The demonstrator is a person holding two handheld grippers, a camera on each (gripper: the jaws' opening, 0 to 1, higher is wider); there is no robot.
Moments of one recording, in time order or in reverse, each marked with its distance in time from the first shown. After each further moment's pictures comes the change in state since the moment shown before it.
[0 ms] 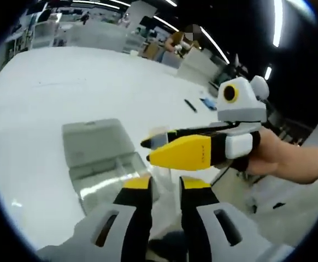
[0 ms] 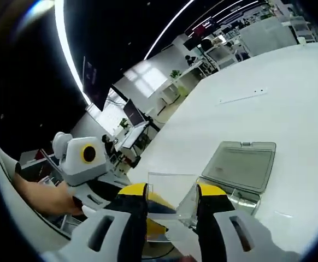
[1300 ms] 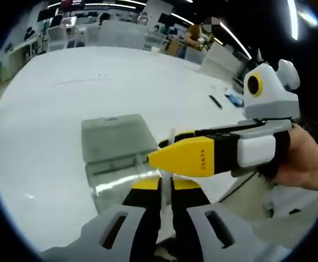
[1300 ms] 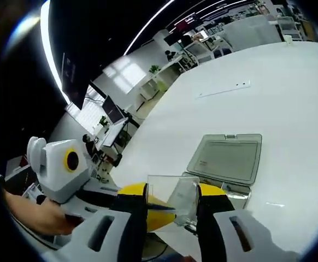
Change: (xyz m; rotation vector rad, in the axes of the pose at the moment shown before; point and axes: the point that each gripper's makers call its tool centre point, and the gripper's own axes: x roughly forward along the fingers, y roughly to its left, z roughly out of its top) left arm 0.011 0.021 -0.008 -0.004 0.032 0.190; right arm 0.008 -0.016 -0.007 0.045 0.051 -0.168
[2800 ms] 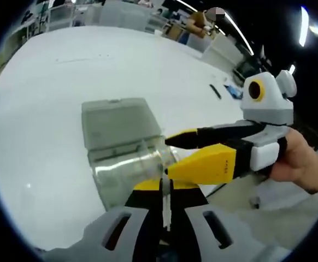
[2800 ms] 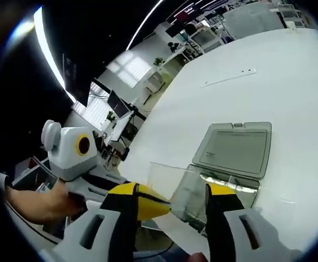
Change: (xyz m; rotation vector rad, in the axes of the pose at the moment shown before) left arm -0.005 0.024 -0.010 -0.090 0.147 -0.056; right arm 0.009 0.001 -0.011 0.039 0.055 0.090
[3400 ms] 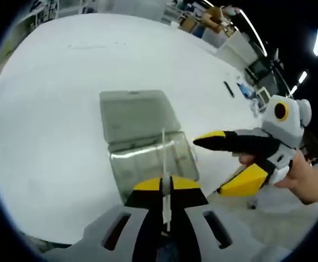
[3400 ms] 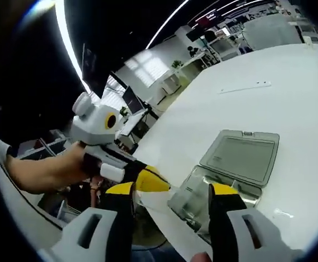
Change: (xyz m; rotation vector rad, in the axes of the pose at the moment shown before) left arm -0.005 0.027 0.001 -0.105 0.103 0.052; right arm -0.007 0.011 -0.011 -0.197 -0.015 0.090
